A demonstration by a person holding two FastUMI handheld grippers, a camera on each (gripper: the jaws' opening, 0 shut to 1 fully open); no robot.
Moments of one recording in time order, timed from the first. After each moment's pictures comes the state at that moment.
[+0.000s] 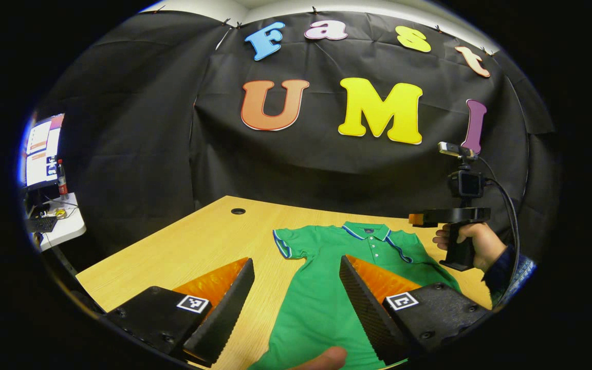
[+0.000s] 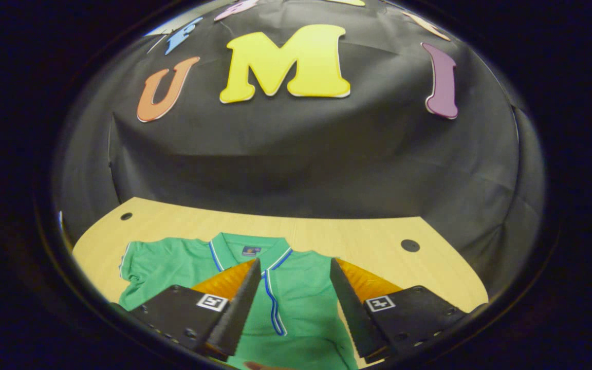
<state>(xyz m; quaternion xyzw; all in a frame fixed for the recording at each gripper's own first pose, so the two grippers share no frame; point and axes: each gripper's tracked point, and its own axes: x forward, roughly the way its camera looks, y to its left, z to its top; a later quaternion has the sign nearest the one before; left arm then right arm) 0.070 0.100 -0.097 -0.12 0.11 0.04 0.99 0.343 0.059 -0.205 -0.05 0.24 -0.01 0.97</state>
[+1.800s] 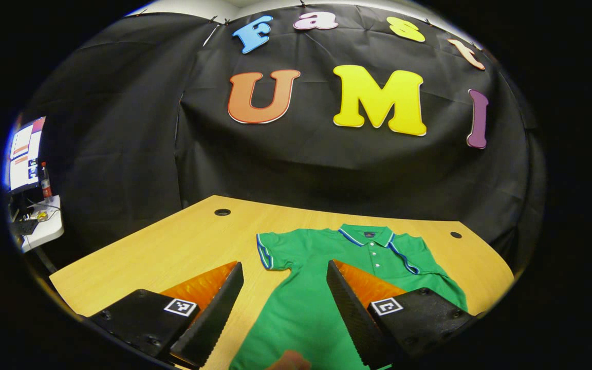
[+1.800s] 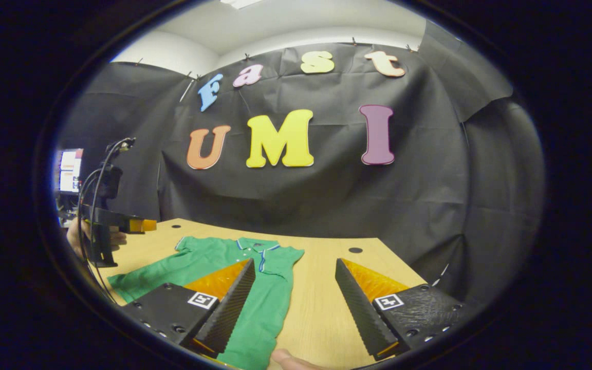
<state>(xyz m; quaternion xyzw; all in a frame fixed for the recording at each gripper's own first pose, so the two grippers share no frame) 0.173 0.092 -0.124 -0.10 0.14 0.07 0.98 0.058 -0.047 -0.137 -0.03 0.09 0.05 0.99</state>
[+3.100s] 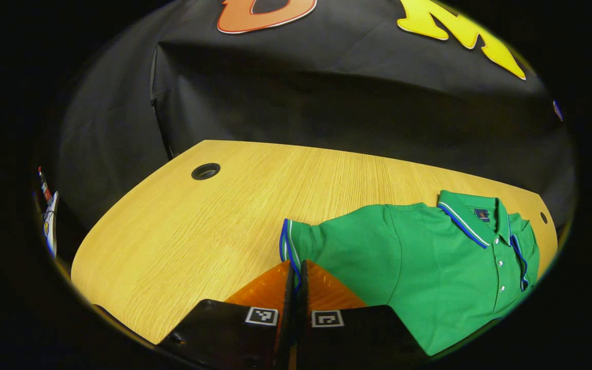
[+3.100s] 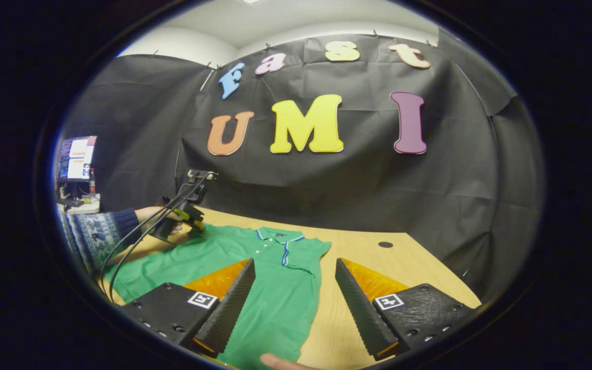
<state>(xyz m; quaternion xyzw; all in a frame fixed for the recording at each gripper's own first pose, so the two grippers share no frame) 0.370 0.129 -0.263 -0.07 0.31 0.04 0.95 0.088 -0.002 -0.182 -0.04 0.11 0.10 0.99</state>
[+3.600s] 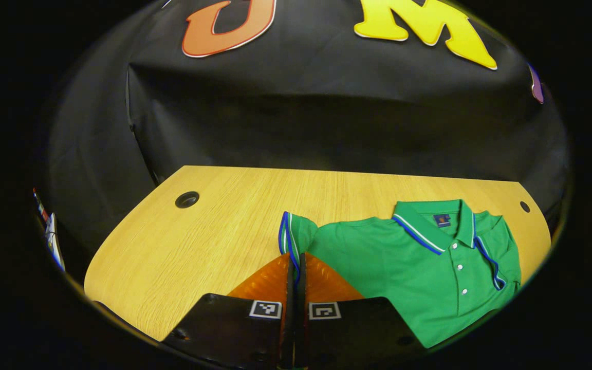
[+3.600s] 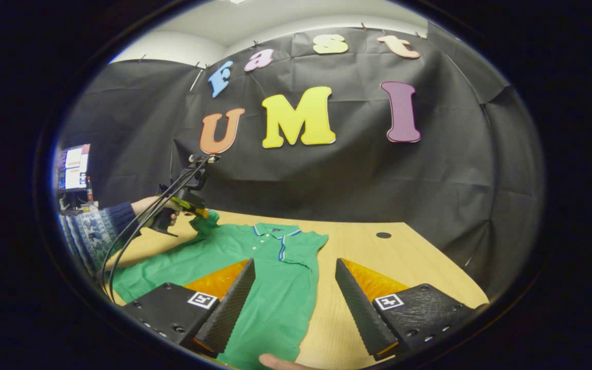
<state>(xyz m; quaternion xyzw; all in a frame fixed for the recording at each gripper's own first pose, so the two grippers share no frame) 0.377 0.084 -0.199 -0.04 0.27 0.01 0.96 0.088 -0.014 -0.185 -0.02 0.14 0.09 0.99</state>
